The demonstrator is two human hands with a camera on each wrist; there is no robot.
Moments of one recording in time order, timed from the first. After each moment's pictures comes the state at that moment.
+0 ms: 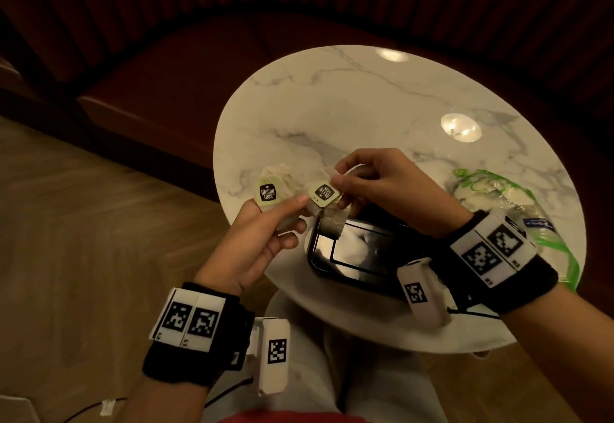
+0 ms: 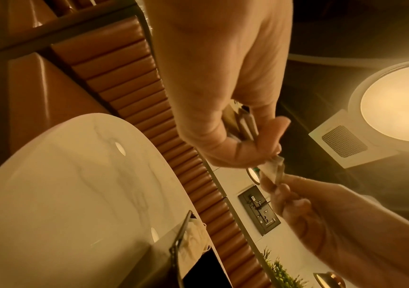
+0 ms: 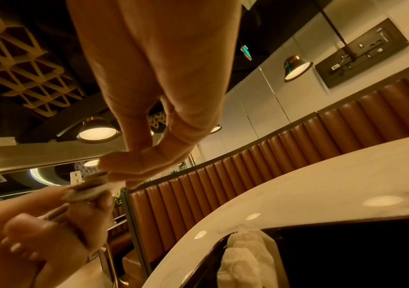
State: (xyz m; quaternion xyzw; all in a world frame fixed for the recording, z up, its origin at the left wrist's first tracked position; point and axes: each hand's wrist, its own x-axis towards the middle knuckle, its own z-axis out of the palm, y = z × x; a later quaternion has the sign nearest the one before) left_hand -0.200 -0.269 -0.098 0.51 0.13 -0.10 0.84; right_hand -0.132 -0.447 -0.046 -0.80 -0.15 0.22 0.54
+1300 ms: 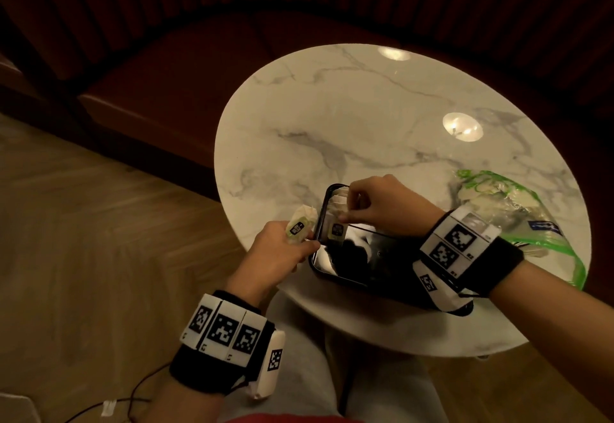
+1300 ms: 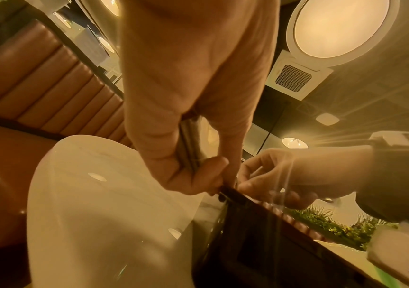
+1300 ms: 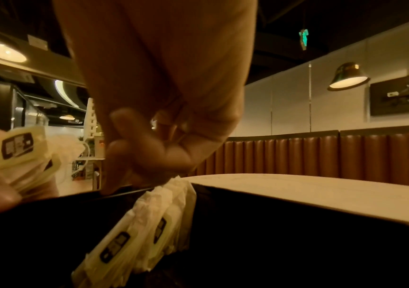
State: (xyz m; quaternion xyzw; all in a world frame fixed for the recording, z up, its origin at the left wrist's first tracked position) left_hand -0.194 -0.276 -0.155 0.76 0.14 -0.15 0.61; right_hand -0.101 -0.462 -0.103 -0.94 -0.23 0.19 0.18
